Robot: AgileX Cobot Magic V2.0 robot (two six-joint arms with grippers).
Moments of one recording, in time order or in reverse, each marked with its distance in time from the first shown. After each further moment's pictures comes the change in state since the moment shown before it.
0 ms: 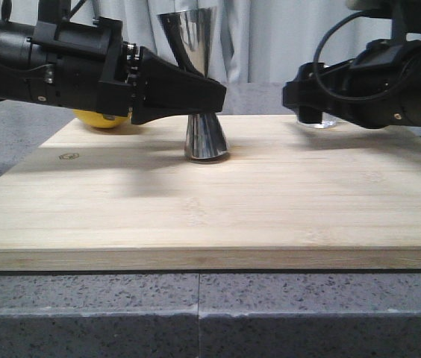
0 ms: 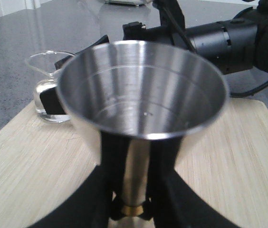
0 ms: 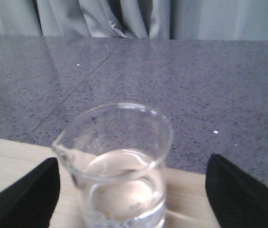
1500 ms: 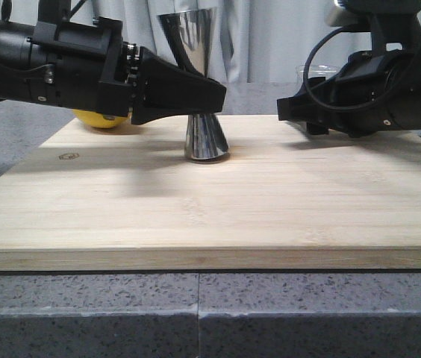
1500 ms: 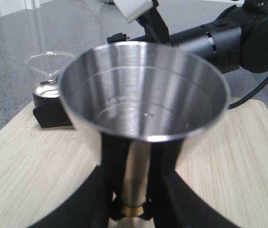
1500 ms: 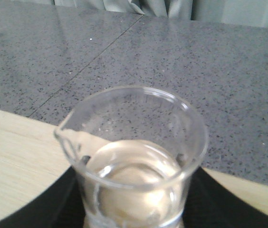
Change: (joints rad) left arm 0.000 0.000 0.000 0.000 0.000 0.000; right arm -0.017 0.034 -0.064 -0.115 0.105 0.002
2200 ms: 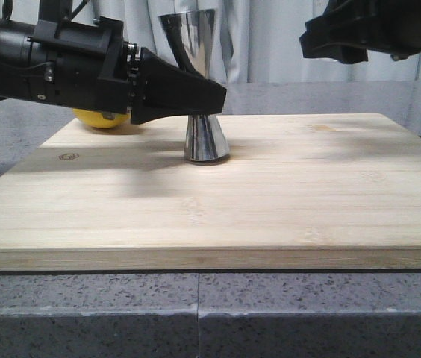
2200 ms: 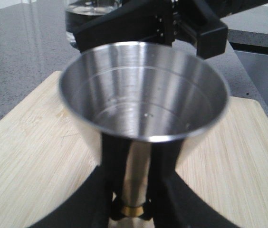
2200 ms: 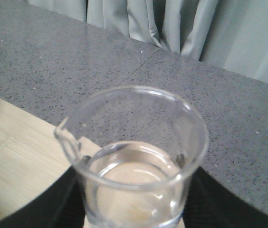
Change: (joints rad) left arm -0.002 0.000 -0.021 0.037 0.000 -0.053; right arm 0.000 -0.348 -0.016 -0.177 0.372 0.000
